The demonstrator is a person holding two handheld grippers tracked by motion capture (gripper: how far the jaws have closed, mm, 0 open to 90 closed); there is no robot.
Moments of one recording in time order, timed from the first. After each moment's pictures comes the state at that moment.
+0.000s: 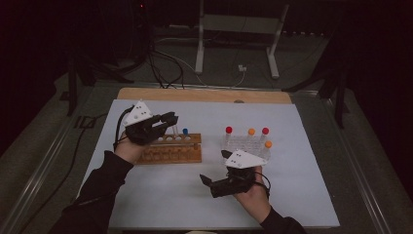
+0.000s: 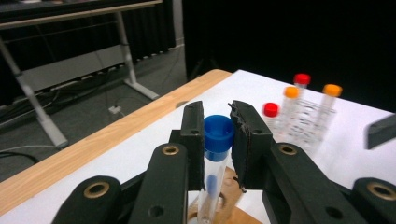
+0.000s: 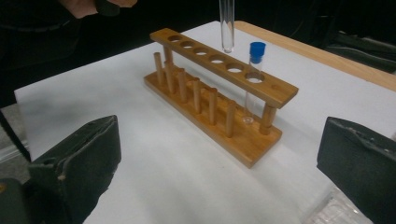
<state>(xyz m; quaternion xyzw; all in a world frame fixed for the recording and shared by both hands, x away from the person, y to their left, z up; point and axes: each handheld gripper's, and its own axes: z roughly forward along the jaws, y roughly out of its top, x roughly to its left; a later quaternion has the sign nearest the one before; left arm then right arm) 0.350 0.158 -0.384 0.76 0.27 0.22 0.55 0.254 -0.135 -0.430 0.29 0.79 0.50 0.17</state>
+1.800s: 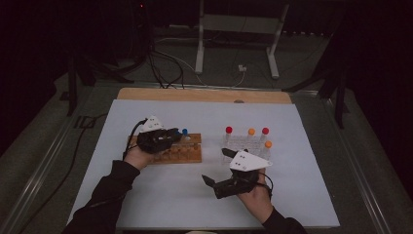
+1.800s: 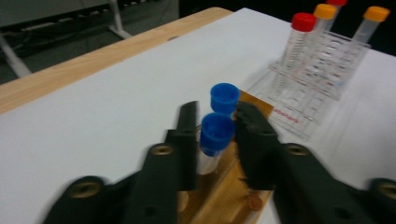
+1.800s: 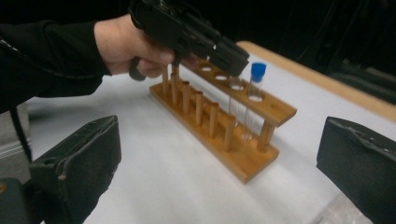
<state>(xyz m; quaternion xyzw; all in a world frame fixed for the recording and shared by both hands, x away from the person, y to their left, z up) 0.365 0.152 -0.451 0.80 0.29 0.15 0.50 0.254 -0.144 -0.430 0.25 0.79 0.53 0.18</state>
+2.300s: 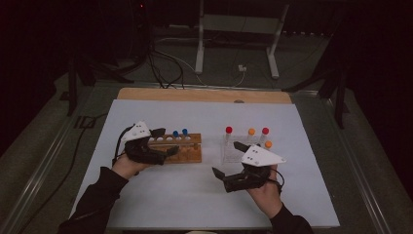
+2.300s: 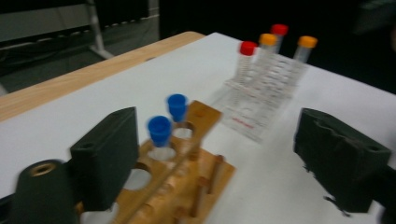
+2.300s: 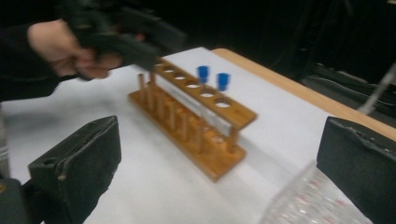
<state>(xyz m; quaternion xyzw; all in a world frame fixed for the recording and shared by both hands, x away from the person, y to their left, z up) 0.325 0.172 -0.432 0.79 0.26 0.13 0.54 0.256 -0.168 -0.410 0.27 0.78 0.53 0.22</state>
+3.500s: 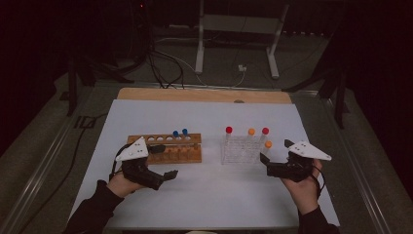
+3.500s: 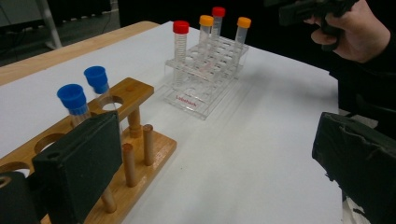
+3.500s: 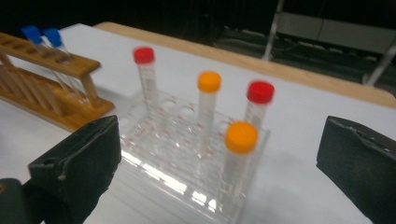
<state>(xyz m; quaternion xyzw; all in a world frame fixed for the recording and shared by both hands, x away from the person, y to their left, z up) 0.284 0.171 -0.438 0.80 0.23 0.09 0.55 0.277 -0.281 -0.435 0.43 0.72 0.46 0.29</state>
